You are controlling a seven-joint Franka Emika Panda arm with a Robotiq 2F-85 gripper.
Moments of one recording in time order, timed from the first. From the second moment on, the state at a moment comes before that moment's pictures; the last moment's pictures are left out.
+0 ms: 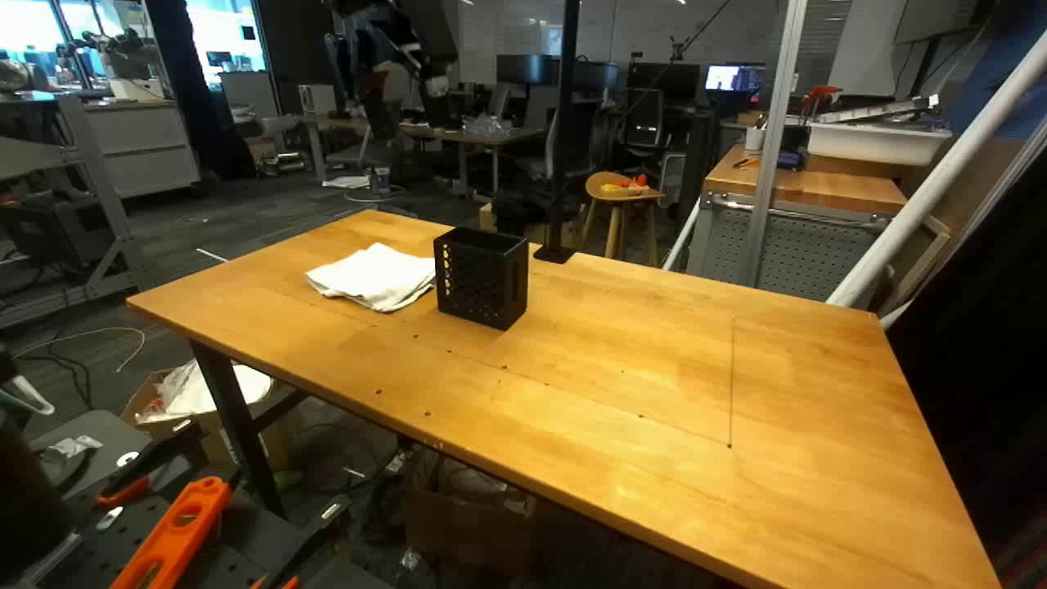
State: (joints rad) arm -0.16 -0.55 0.10 -2.50 -0.26 2.02 0.23
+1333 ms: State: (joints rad) arm -0.13 -0.31 0.10 -2.27 -0.26 2.07 0.34
